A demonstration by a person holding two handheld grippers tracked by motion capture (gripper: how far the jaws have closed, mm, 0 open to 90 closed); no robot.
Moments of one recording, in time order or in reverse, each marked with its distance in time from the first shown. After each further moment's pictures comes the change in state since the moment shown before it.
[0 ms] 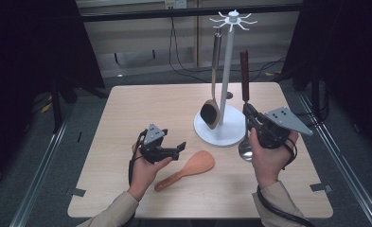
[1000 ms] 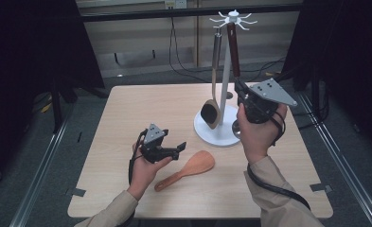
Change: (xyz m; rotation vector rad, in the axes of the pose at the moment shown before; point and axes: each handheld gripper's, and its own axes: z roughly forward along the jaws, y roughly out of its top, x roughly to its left) left arm 0.002 -0.001 0.003 0.009 -0.014 -0.003; right arm 0.016 0.049 0.036 -0.011 -0.052 -0.086
